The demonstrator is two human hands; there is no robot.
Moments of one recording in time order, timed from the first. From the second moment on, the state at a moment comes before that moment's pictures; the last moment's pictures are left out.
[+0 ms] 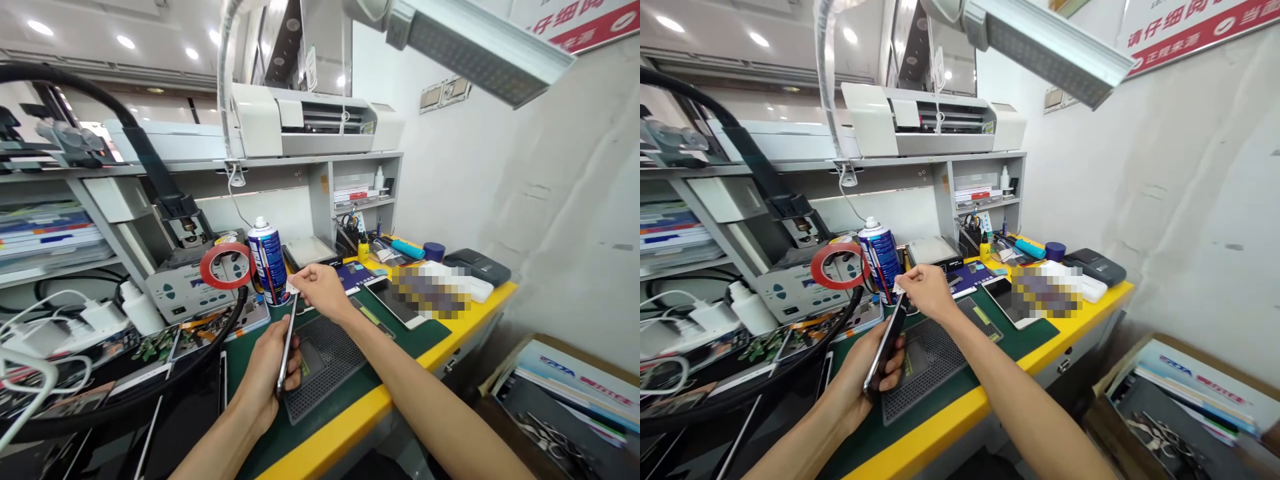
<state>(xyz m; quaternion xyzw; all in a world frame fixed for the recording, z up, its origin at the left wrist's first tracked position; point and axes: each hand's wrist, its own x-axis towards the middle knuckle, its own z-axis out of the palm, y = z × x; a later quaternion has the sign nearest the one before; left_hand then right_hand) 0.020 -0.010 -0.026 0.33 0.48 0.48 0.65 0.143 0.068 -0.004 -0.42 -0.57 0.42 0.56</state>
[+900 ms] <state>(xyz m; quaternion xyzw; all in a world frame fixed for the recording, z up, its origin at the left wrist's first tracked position) -0.009 -0.002 -0.008 0.26 0.22 0.38 0.86 0.137 0.060 -0.002 -0.34 -0.60 0.53 0.49</state>
